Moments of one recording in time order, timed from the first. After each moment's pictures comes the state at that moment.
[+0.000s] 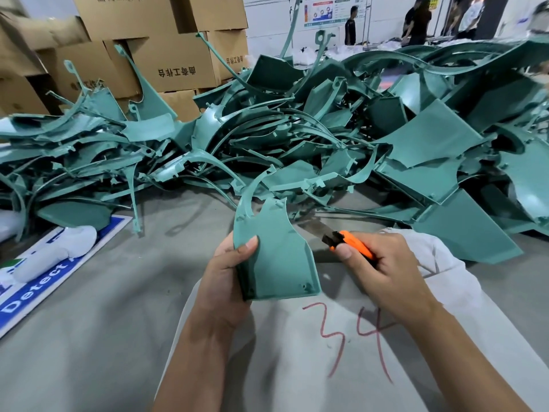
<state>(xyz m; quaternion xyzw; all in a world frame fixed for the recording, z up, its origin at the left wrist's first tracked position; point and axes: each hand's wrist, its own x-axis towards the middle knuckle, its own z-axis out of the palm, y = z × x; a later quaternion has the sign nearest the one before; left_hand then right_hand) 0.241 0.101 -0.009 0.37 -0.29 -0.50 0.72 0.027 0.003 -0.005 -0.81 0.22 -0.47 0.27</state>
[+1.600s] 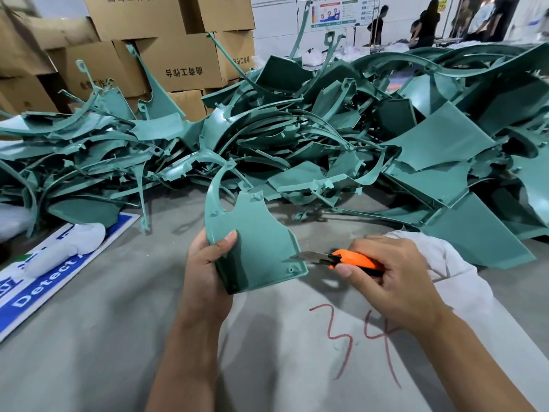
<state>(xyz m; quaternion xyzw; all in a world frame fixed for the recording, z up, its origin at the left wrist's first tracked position) 0.264 0.114 -0.001 0.43 -0.26 -0.38 0.78 0.023 -0.004 -0.013 -0.86 0.19 -0.45 0.17</state>
